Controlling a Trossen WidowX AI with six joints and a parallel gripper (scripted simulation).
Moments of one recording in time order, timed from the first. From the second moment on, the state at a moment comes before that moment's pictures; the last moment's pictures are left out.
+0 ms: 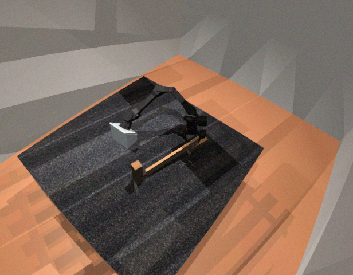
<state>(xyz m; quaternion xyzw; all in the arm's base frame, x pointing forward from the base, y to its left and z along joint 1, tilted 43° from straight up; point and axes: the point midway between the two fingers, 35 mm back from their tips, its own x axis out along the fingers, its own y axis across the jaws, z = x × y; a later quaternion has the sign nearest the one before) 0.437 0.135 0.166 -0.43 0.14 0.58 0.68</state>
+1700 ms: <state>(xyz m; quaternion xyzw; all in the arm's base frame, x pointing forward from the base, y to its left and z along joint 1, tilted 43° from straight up) 0.361 -0.041 -0.050 -0.18 0.38 0.57 0.71</state>
